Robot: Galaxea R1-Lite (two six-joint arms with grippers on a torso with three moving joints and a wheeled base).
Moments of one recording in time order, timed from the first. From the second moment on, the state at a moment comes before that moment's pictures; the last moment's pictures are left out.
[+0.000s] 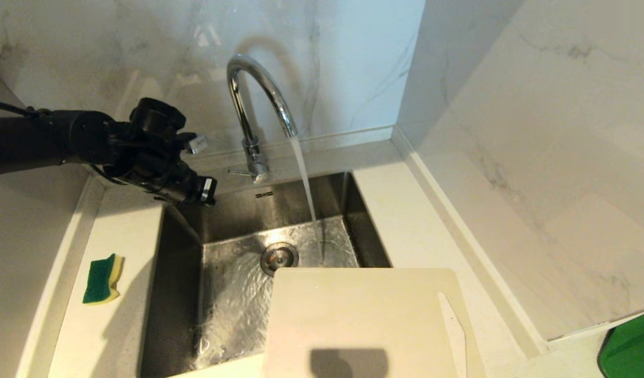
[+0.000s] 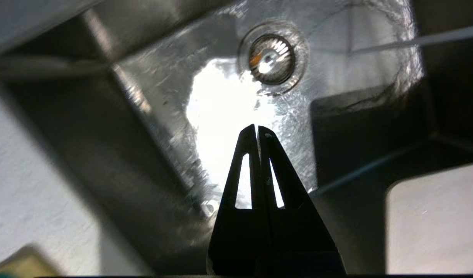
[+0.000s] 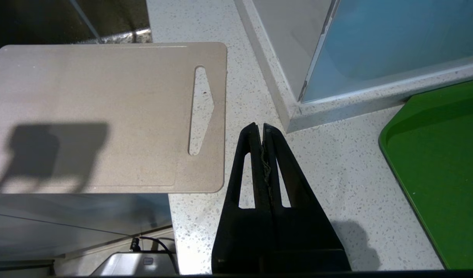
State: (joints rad) left arm -0.26 2.14 -1.95 0.57 -0.01 -0.03; right arm 0.00 0.00 0.00 0.00 0.00 0.01
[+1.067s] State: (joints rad) left arm -0.31 2.21 -1.97 0.30 0.09 -0.09; right arm 0.00 0.00 0.00 0.00 0.00 0.01
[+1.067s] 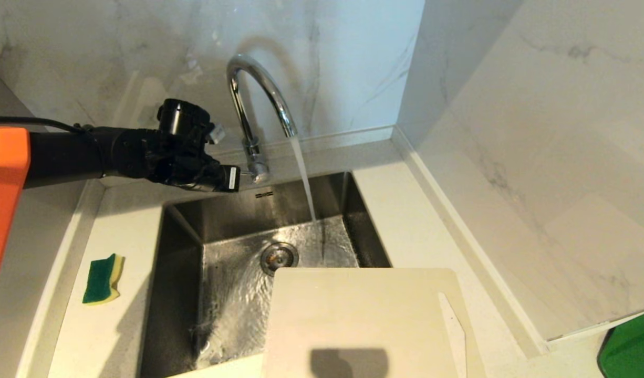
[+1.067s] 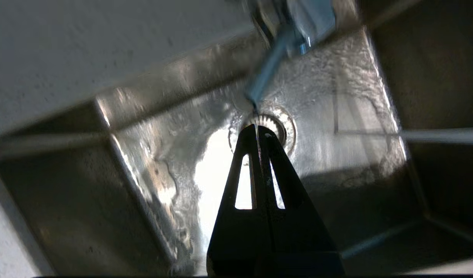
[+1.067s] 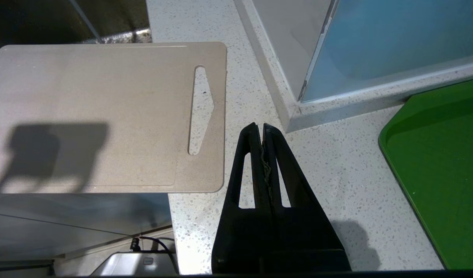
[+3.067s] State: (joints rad) left arm -0.32 2.23 -1.97 0.07 0.17 -0.09; right arm 0.00 0.00 0.00 0.00 0.00 0.01
